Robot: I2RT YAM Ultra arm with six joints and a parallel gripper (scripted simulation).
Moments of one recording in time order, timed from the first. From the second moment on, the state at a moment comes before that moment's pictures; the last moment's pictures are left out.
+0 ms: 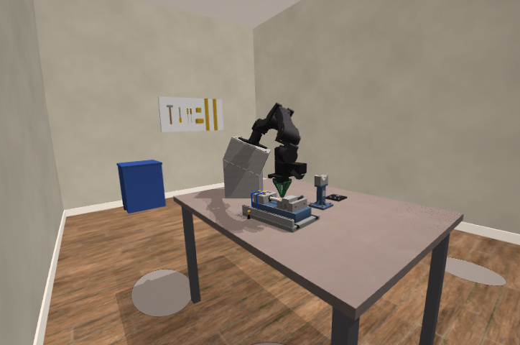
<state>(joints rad) -0.53 2.93 2.55 -1.07 -0.42 -0.52</state>
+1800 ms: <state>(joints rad) -0.52 2.96 2.58 -1.07 -0.42 -0.51</state>
